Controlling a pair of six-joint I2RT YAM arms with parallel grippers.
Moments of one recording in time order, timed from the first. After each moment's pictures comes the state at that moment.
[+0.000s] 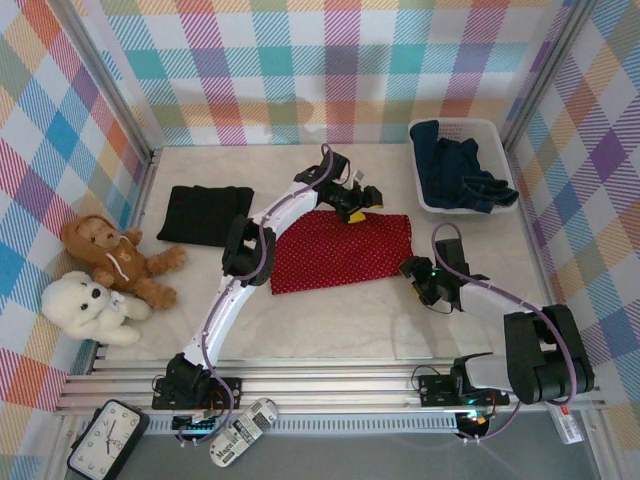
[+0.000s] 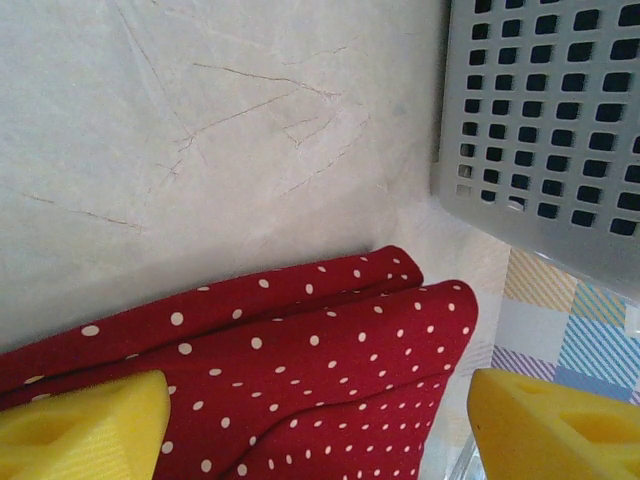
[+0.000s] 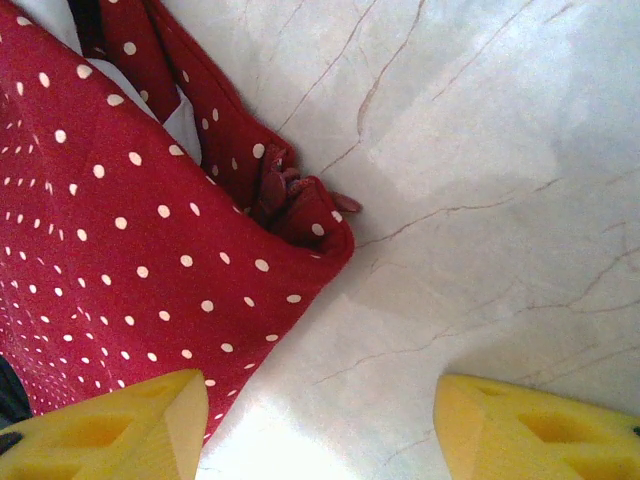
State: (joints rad) left arm -0.53 2.69 2.43 -0.63 0.72 -0.76; right arm 0.20 1.31 0.45 -0.09 -0.27 1.09
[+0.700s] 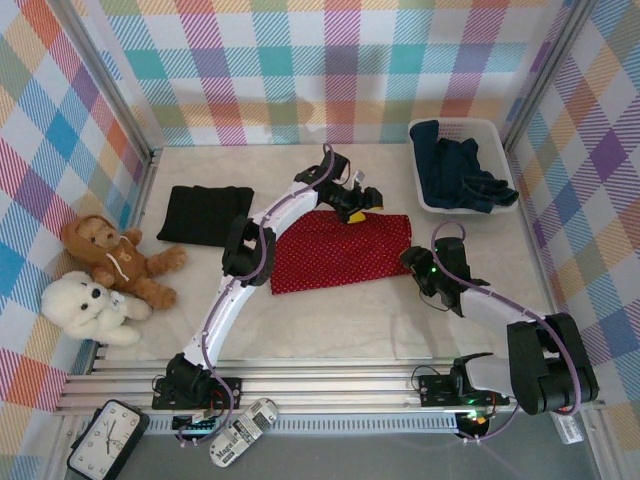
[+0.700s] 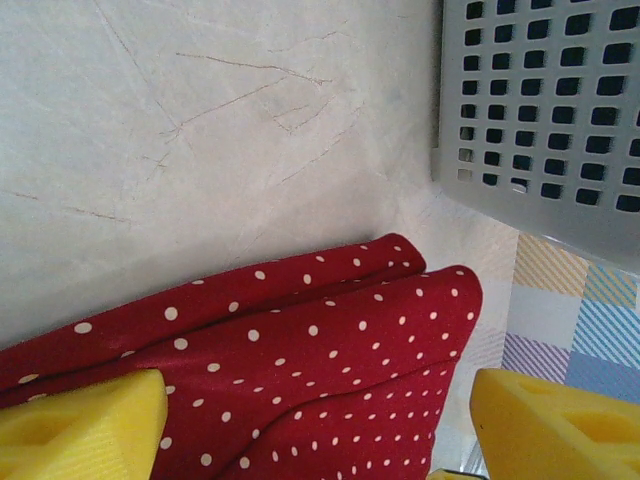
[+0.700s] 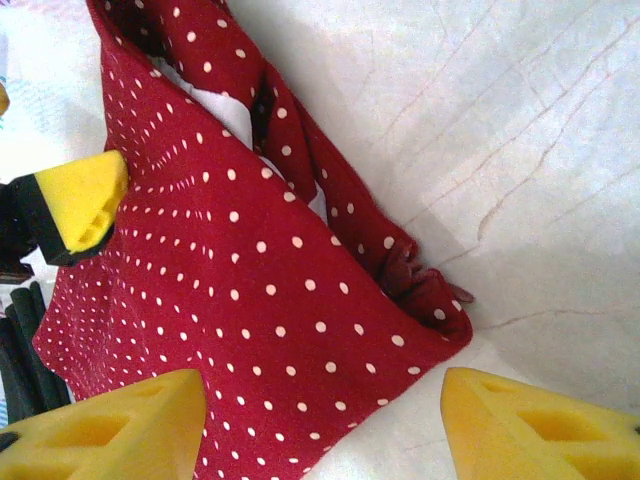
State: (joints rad) left arm -0.54 2.69 2.43 -0.65 0.72 -0.70; right arm 0.22 1.25 0.41 0.08 -0.17 1.09
